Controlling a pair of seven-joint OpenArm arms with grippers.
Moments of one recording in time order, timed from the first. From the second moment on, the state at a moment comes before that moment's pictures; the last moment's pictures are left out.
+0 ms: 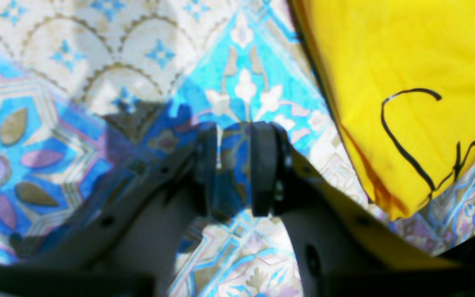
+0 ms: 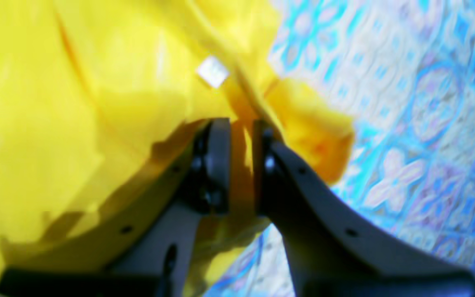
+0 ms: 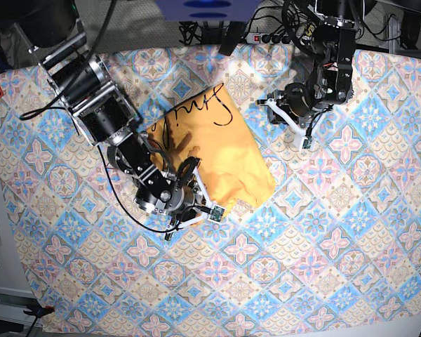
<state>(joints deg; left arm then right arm) 15.4 -10.5 1.0 92.4 -25.6 -5.7 50.6 28.0 7.4 -38.2 59.4 -10.0 29.8 -32.5</state>
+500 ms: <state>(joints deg) 15.4 -10.6 0.9 92.4 -25.6 -5.7 50.6 34.8 2.6 -38.0 37.0 -10.1 29.5 -18.2</state>
